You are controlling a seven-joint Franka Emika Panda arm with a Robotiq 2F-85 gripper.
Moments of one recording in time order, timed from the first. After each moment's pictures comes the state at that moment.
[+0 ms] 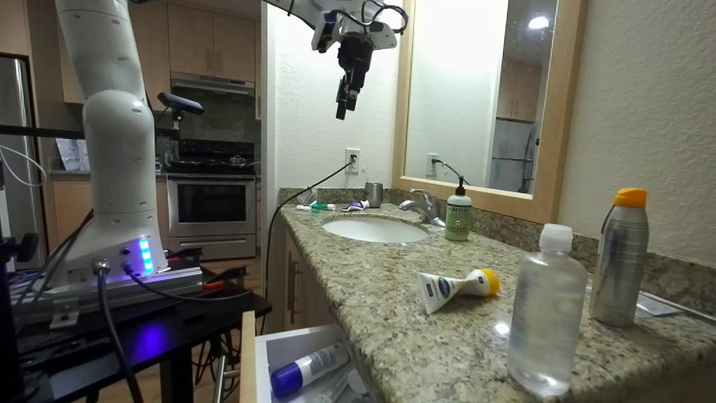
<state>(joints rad) -0.28 -0.13 -0.46 -1.90 -0.19 1.62 -0.10</state>
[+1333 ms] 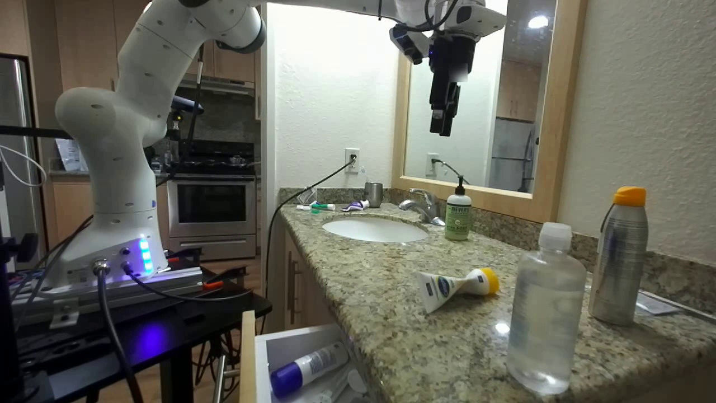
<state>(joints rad) -0.72 0.51 -0.48 -1.25 0.25 1.65 0.13</state>
